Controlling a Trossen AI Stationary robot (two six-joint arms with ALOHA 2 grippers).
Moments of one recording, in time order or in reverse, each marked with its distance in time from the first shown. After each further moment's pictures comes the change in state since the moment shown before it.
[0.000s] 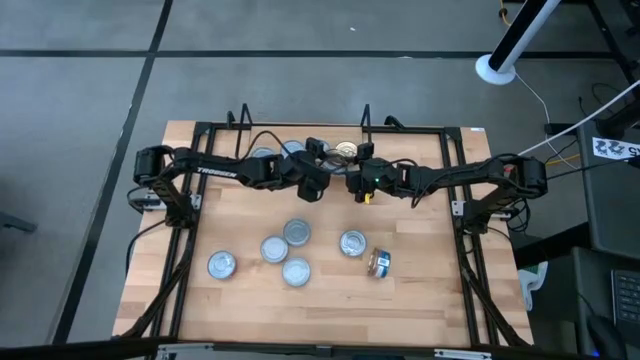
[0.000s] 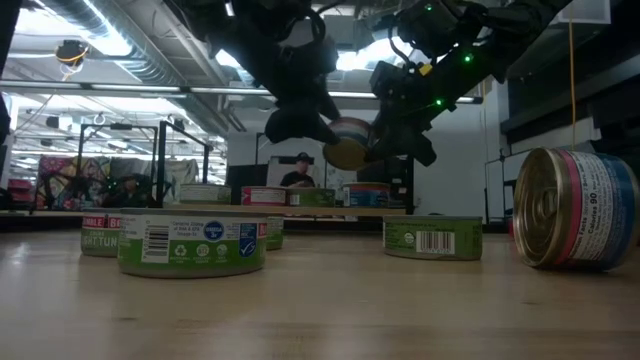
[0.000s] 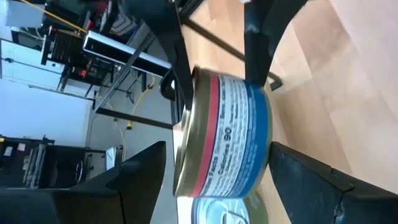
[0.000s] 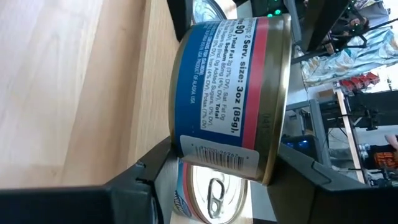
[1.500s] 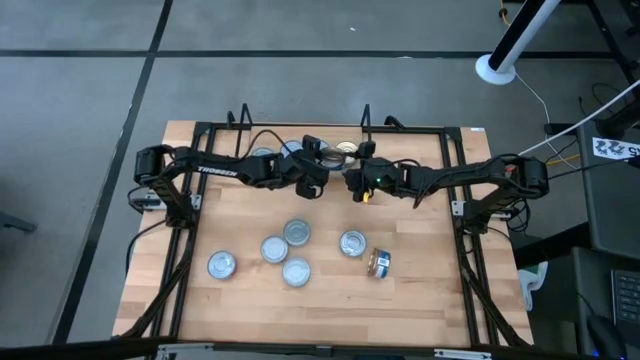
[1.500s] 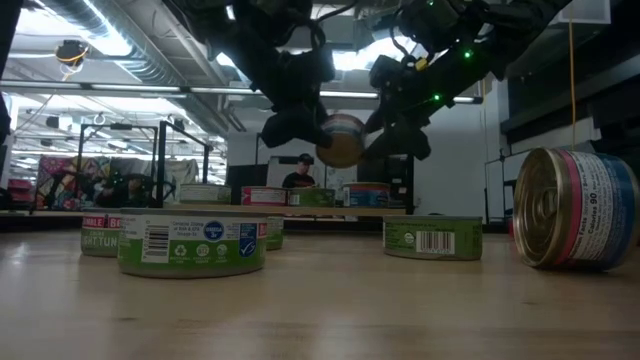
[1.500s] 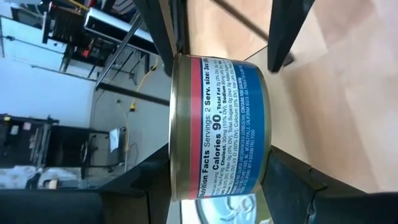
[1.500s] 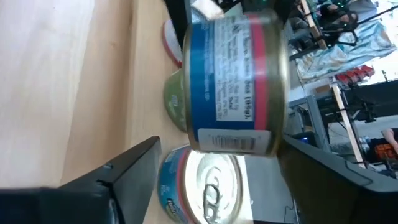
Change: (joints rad) left arm 0.016 0.002 0.000 -0.031 -0.061 -0.021; right arm 0.000 -0.010 0.002 0.023 0.016 0.053
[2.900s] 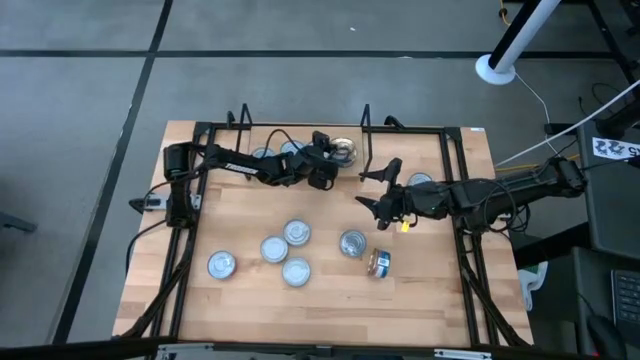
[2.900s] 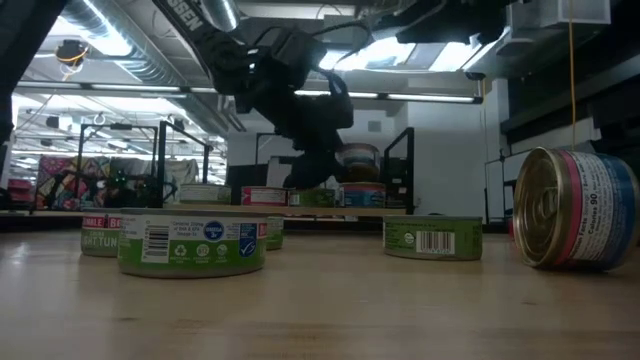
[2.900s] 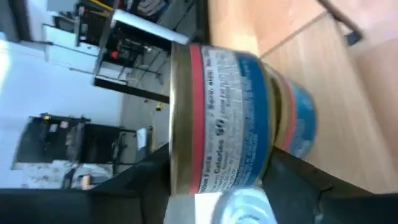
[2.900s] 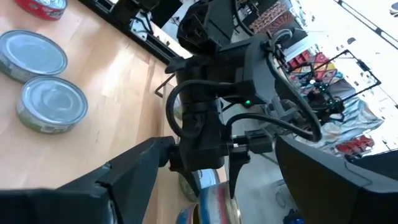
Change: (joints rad) left arm 0.084 0.223 0.002 0.343 -0.002 0.140; right arm 0.359 -0.382 0.000 -0.159 0.098 0.049
